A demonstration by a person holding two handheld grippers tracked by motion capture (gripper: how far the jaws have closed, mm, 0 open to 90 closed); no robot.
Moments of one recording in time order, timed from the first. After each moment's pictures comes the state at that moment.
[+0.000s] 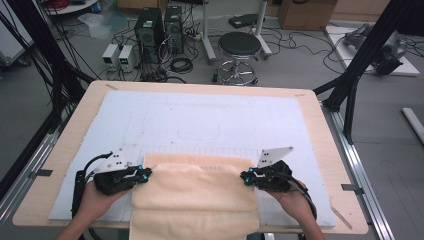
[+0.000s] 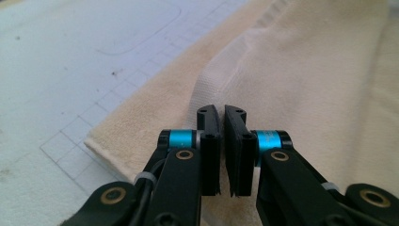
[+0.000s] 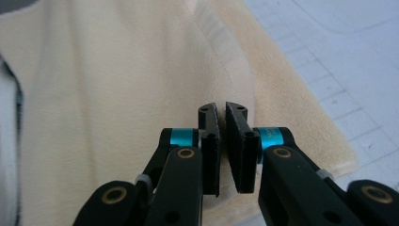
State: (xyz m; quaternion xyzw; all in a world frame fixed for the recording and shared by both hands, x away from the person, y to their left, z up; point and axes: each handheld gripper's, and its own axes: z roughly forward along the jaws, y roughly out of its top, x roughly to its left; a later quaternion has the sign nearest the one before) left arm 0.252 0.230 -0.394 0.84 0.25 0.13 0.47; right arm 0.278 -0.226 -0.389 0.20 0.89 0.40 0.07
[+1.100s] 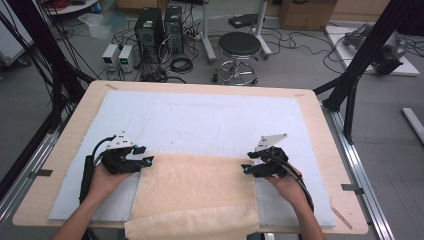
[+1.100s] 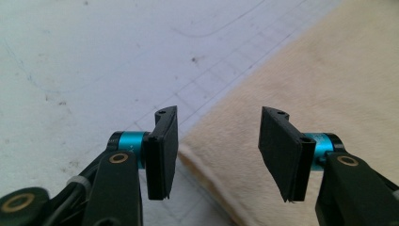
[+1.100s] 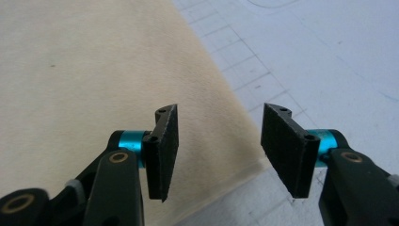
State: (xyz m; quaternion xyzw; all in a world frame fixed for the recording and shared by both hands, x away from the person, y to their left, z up) left arm 0.328 0.233 -0.425 0.83 0.34 0.15 0.42; right arm 0.333 -0.231 -0.414 0.26 0.89 0.36 0.10
